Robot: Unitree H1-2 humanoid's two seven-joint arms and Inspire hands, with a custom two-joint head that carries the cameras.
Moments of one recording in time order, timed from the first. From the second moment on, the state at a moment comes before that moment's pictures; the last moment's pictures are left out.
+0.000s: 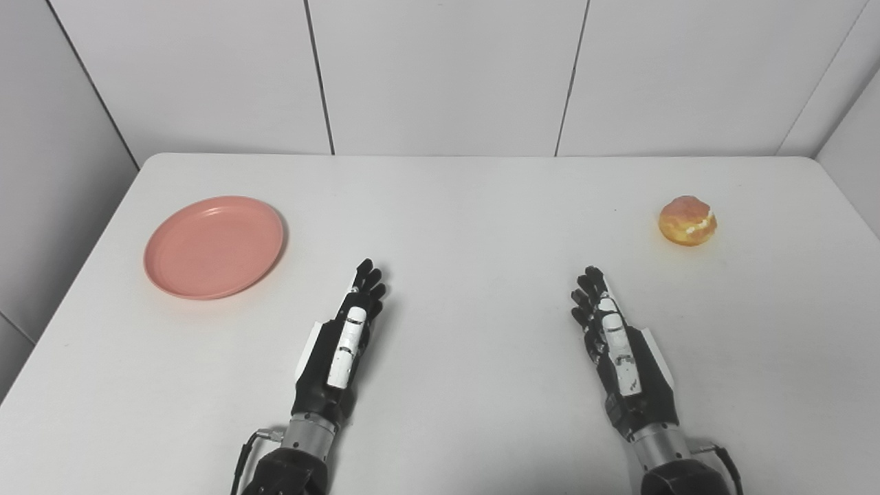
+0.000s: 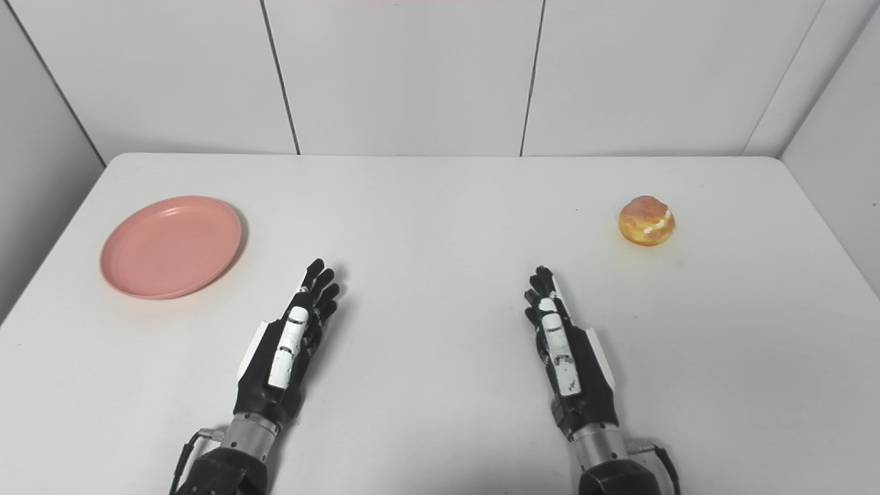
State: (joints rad) left arm 0.03 0.00 -0.08 -0.08 -0.06 0.03 -0.10; right arm 0.00 -0.03 0.09 -0.11 0.13 0.09 0.11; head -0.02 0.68
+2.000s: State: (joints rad) left arm -0.08 -0.09 -0.12 0.09 0.08 -0.06 0.00; right arm -0.06 -0.09 0.03 0.04 0.18 -0.02 0.20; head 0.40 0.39
